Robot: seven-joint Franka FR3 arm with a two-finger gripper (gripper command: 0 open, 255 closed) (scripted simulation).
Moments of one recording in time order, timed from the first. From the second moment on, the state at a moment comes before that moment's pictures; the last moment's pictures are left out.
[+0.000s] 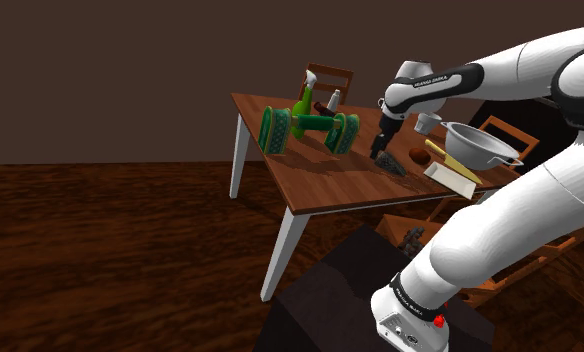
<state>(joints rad) -0.05 -0.23 -0.60 -2.35 -0.29 2.16 -0.59</state>
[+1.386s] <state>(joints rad) -0.08 -0.33 -0.67 -2.38 -0.25 2.13 -0.74</state>
